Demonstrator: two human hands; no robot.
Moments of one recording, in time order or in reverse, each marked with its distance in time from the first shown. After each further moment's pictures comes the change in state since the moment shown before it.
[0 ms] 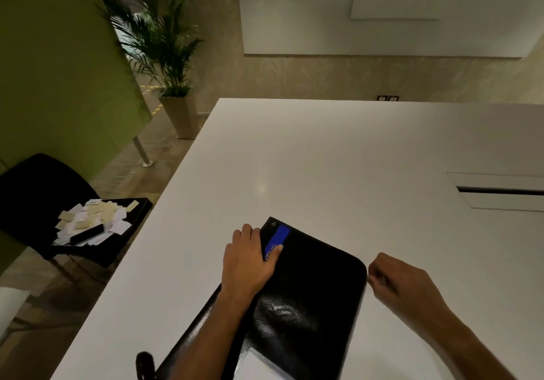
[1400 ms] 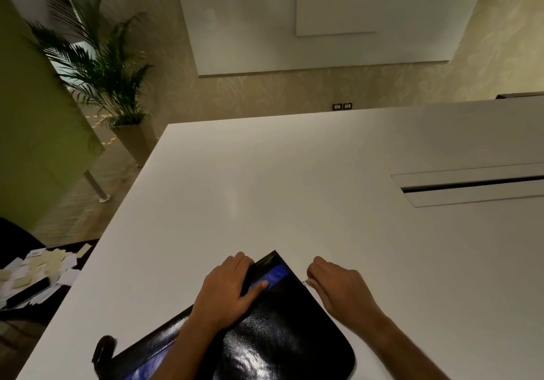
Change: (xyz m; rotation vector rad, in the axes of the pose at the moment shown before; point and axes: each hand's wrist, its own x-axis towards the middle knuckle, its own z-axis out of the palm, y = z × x) left_hand 0.026 0.032 0.022 -0.142 -0.096 0.423; right_hand 0.033 0.012 0.032 -0.110 0.154 -0.230
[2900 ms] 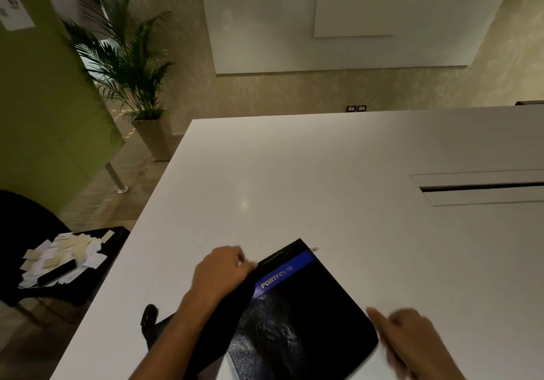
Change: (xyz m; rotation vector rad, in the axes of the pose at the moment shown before) left_hand -0.018 -0.028 -0.072 -0.061 -0.206 -0.496; right_hand -0.073 -0.058 -0.081 0.411 -0.410 1.124
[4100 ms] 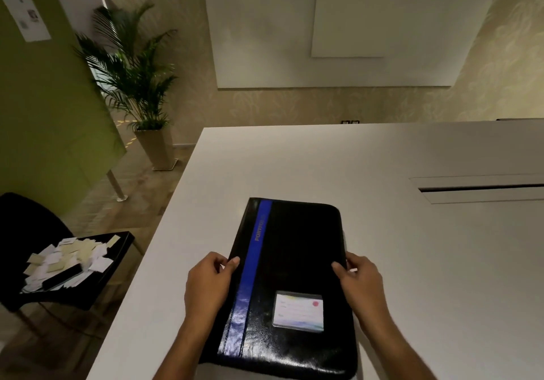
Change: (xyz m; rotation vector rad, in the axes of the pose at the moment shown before) left_hand -0.085 -0.066 -0.024 -0.562 0.334 -0.198; right_hand -0.043 -0.108 0.080 0.420 0.310 -0.313
